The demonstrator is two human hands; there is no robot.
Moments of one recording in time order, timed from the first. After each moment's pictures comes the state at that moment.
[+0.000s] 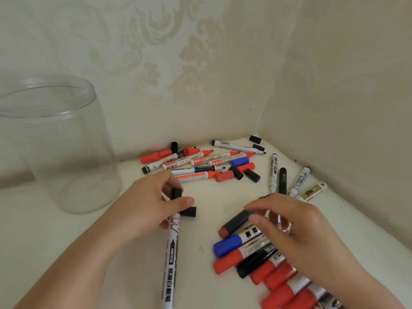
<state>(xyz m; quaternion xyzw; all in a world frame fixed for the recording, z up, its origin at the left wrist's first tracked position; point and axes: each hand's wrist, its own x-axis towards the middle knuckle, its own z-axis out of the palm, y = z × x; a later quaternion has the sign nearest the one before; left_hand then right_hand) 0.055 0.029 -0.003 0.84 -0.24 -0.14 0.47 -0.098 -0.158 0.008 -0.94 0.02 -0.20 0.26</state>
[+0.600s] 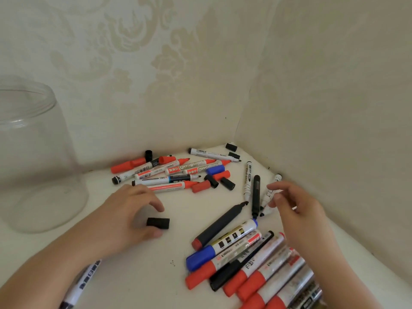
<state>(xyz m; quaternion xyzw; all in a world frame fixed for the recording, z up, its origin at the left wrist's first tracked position) 0.085 0.034 -0.034 0.84 -0.46 -0.05 0.29 -0.099 -0.202 0.007 -0.85 0.29 -0.26 0.36</state>
